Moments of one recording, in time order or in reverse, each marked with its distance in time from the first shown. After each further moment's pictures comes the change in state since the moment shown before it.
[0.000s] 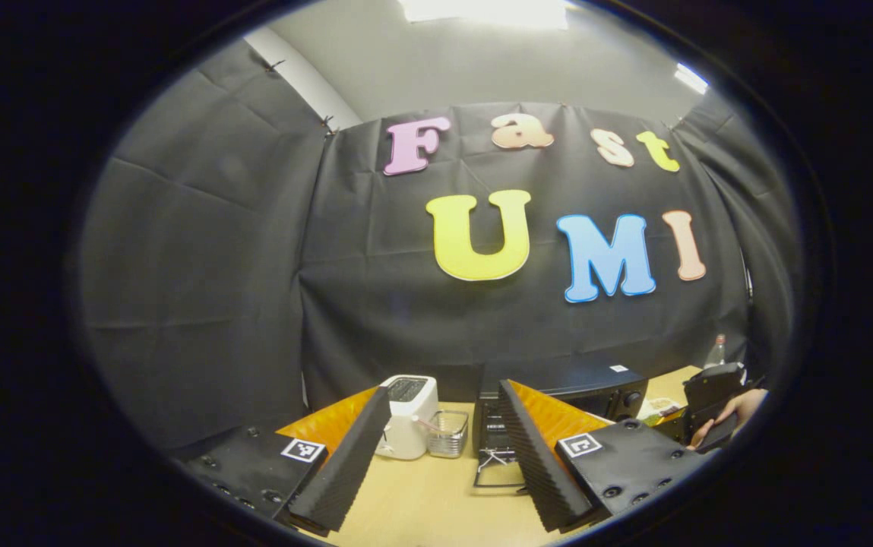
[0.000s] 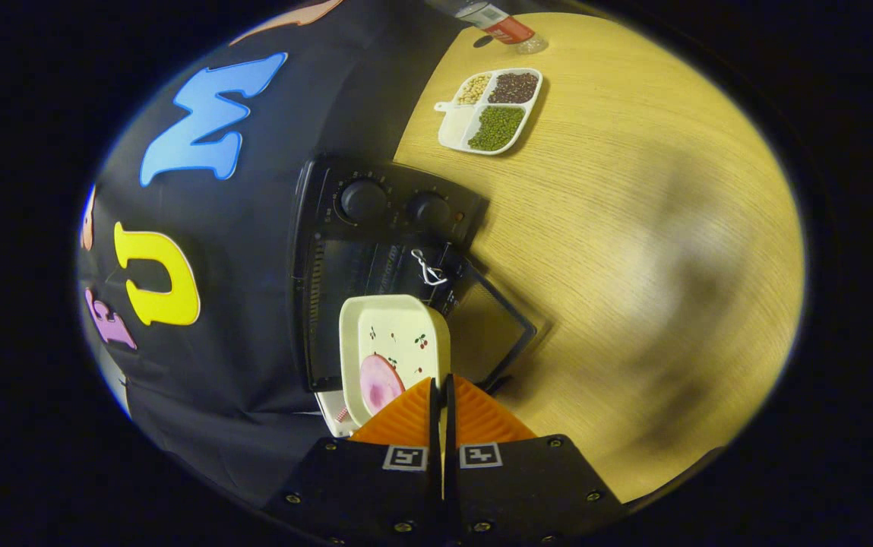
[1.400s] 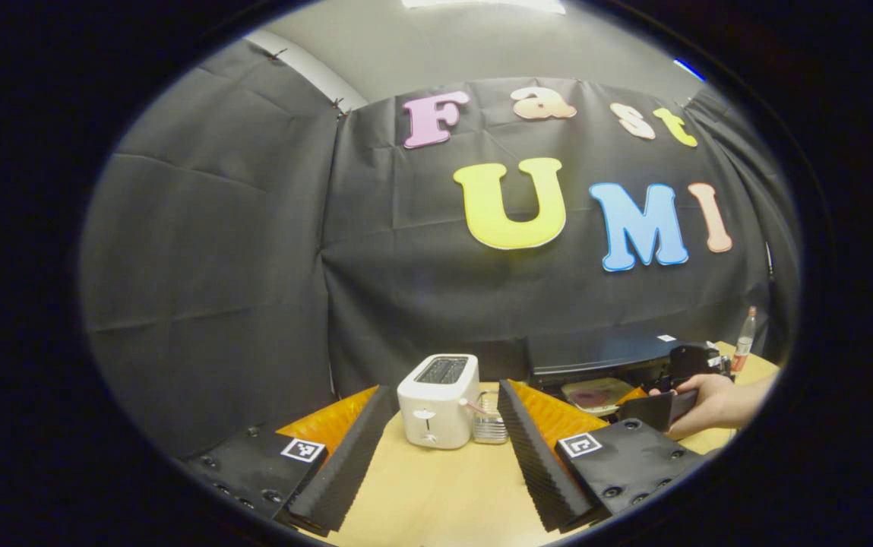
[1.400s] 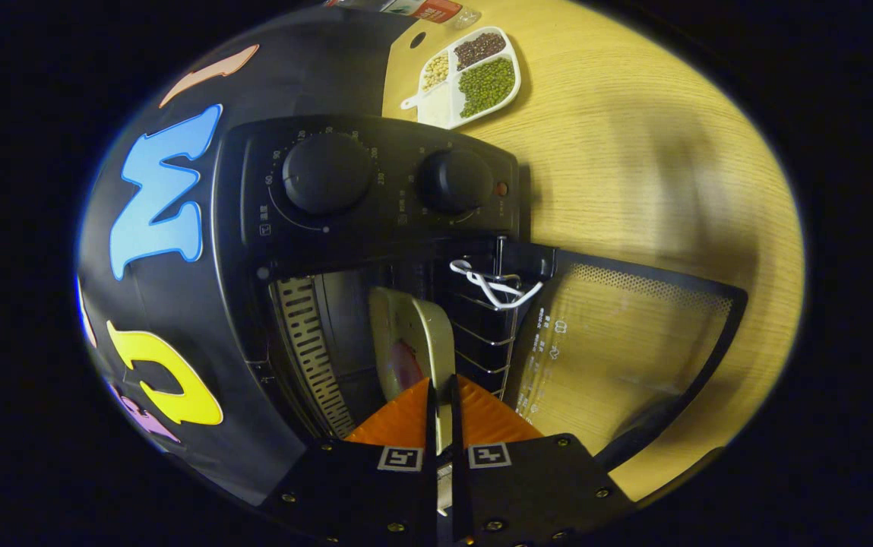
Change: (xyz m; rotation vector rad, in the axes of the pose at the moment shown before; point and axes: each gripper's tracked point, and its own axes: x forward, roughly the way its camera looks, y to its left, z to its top) left arm 0.028 0.067 -0.040 0.043 0.087 0.074; right arm 0.122 0.063 0.024 0.297 -0.193 0.093
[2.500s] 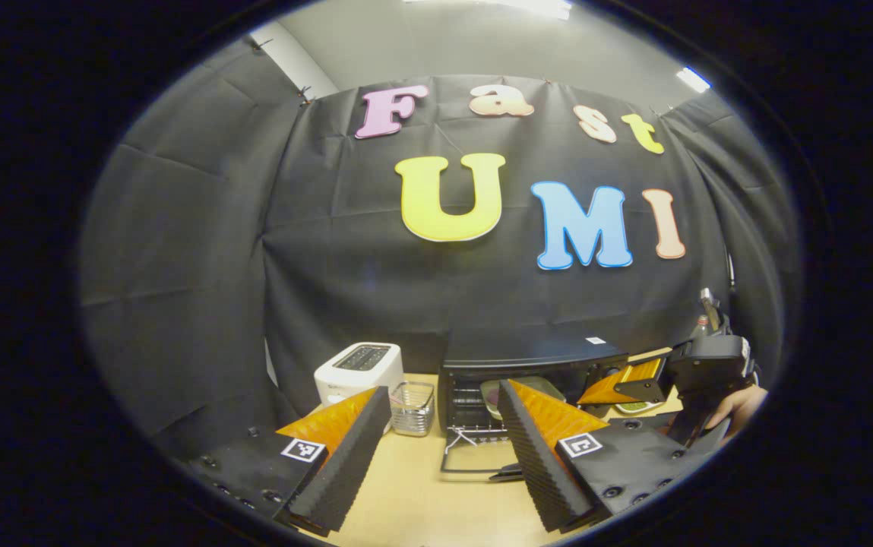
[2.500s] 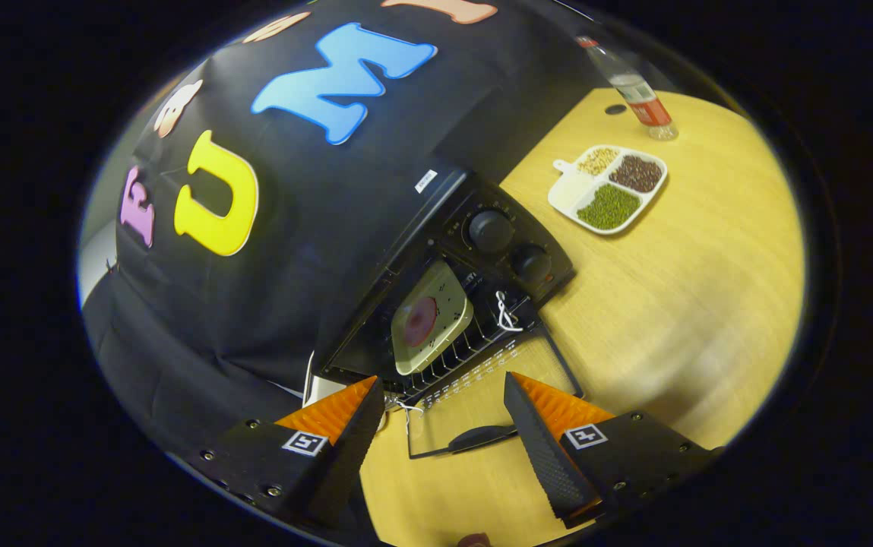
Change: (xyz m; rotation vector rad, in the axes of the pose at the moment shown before) left arm -0.019 -0.113 -0.012 -0.056 0.038 -0.210; right arm -0.138 -0.014 0.027 -0.811 0.054 0.091
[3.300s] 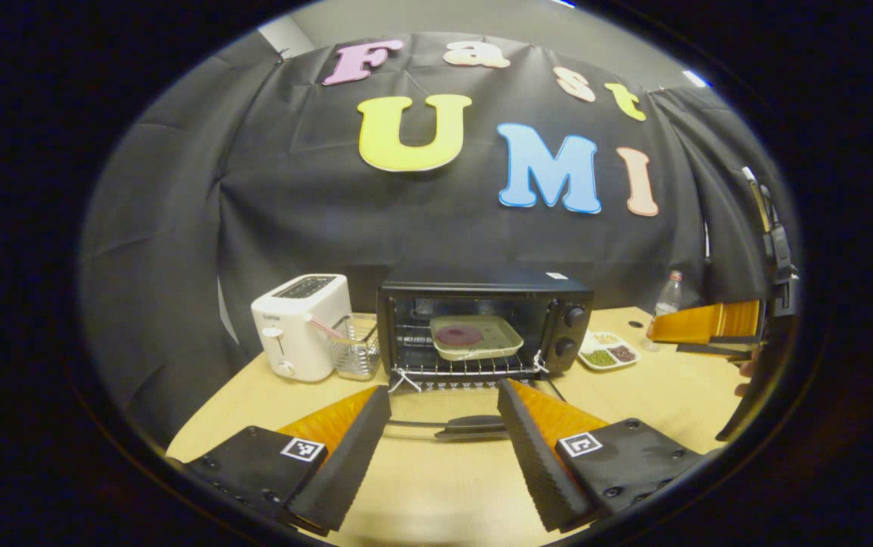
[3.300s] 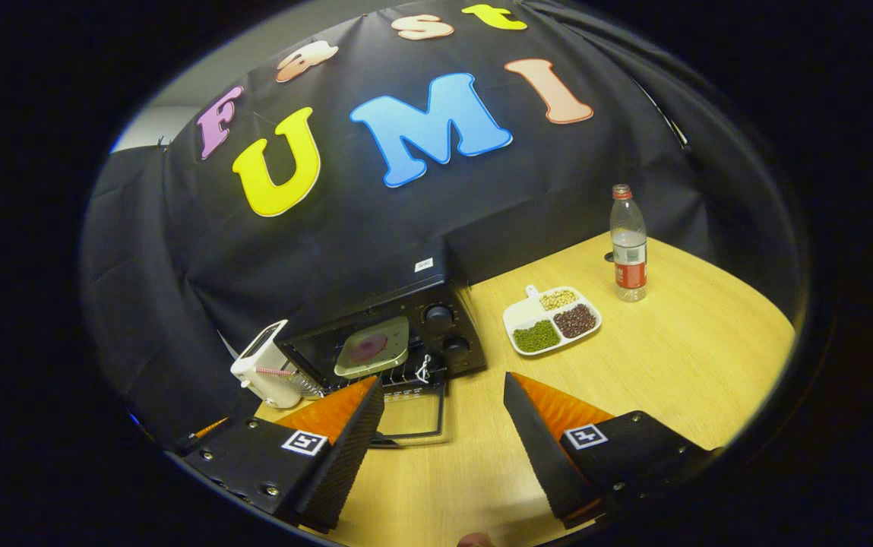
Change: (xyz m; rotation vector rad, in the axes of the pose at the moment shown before) left arm 0.015 -0.065 -0.103 -0.020 0.221 -0.128; right arm -0.104 -0.056 0.061 -0.473 -0.225 -0.118
